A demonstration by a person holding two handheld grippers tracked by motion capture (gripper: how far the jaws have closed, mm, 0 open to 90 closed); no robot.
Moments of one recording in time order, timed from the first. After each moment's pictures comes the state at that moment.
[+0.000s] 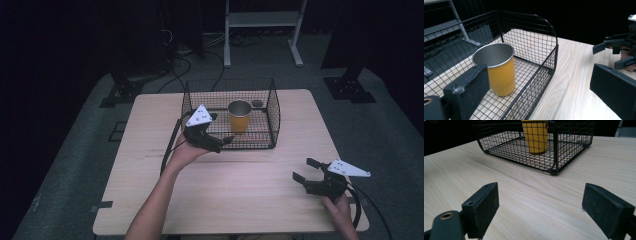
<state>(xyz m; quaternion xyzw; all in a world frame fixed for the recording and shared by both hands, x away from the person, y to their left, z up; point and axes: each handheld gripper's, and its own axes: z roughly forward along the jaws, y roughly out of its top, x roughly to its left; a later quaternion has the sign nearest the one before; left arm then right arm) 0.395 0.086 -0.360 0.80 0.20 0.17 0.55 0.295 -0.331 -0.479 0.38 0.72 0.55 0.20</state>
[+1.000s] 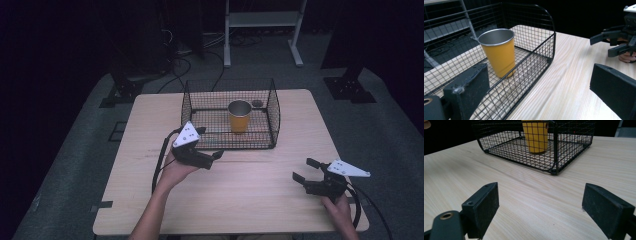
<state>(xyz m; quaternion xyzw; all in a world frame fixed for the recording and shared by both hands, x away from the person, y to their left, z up) 0.353 0.115 -0.381 0.78 0.22 0.19 0.55 0.295 -0.331 -0.479 0.38 0.72 0.55 0.20</state>
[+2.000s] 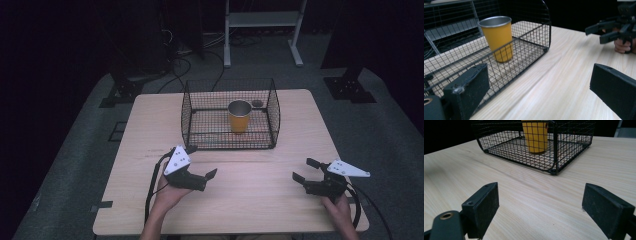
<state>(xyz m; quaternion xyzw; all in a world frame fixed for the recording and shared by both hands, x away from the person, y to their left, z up) 0.300 0.132 -0.412 0.77 0.24 0.21 0.55 0.295 -0.330 -0.479 0.38 0.72 0.55 0.20</state>
